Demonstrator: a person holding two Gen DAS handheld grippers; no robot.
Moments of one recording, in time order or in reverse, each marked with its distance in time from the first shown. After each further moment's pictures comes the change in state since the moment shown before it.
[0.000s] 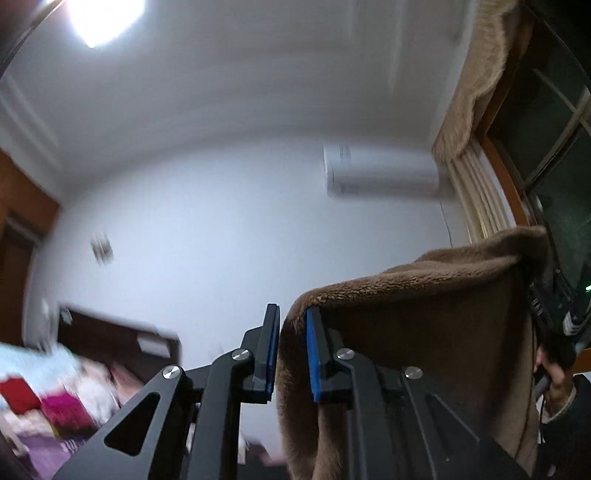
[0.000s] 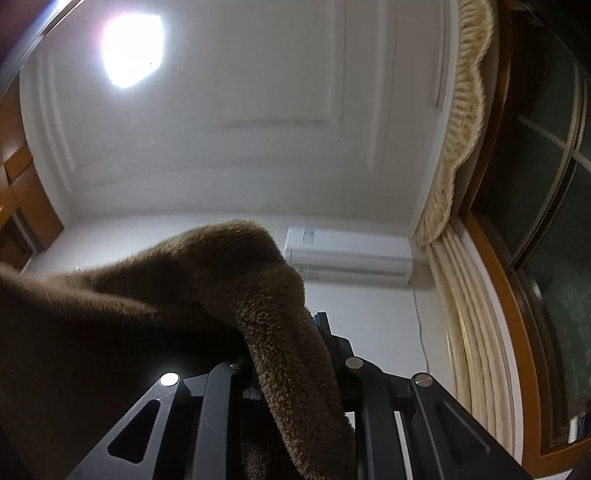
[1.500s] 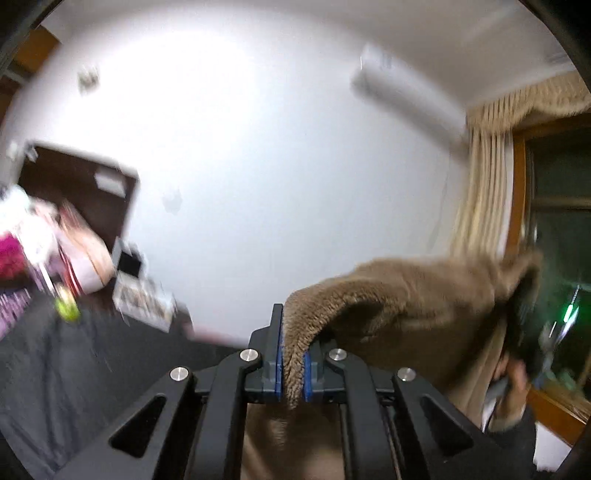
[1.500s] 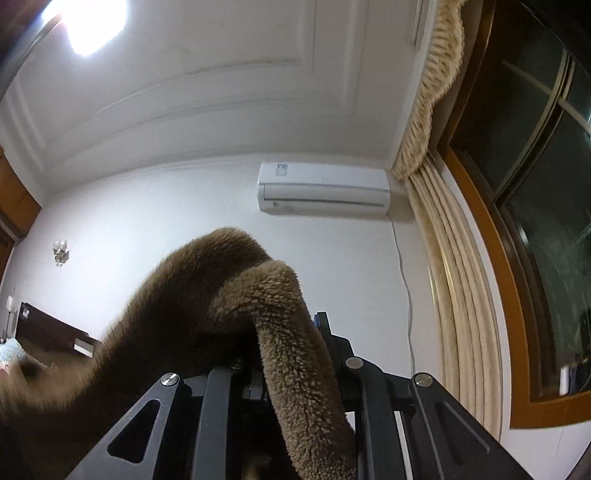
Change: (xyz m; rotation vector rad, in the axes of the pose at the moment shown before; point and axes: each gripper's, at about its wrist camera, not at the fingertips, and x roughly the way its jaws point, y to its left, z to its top) left arm 0.094 0.059 -0.109 -0.390 0.455 -0.149; right arm 0.031 -0.013 -0.084 0.048 0.286 -0.050
